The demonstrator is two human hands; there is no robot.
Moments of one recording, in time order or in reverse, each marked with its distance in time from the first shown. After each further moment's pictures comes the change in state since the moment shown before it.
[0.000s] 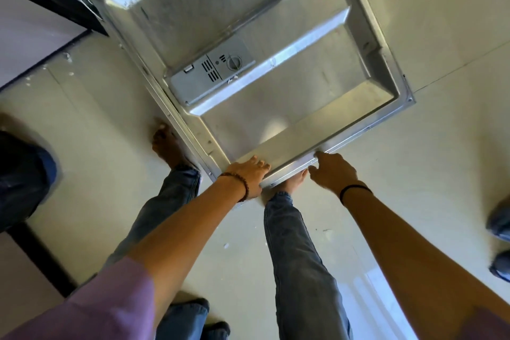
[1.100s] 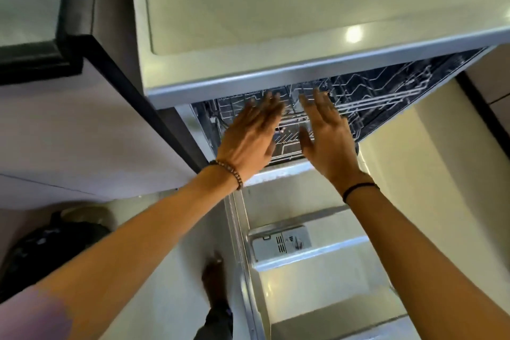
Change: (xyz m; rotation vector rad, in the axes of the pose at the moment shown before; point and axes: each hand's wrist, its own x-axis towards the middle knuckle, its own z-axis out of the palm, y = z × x) left_hand -0.295 -0.209 -0.369 0.184 1.437 -0.243; right_hand -0.114 -0.416 -0.377 -0.159 1.044 -0.929
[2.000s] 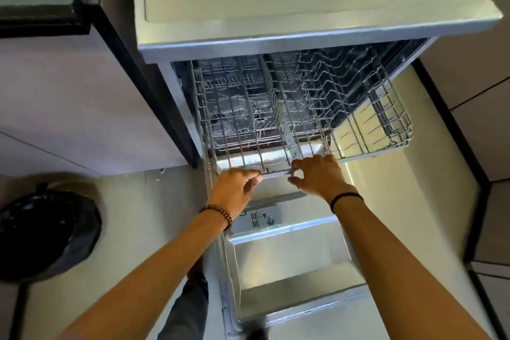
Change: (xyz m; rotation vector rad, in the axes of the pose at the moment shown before) left_hand -0.123 0.103 0.012 -0.562 -0.241 -0.411; right_hand -0.110 0.019 -0.060 -0.327 -0.794 0.083
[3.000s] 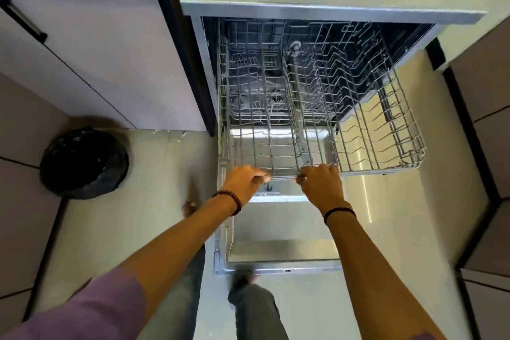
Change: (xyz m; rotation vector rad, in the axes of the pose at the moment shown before) left_hand -0.115 0.089 0.025 -0.217 -0.130 -0.245; right_hand -0.116 0.018 0.064 -0.005 0.161 -0.014
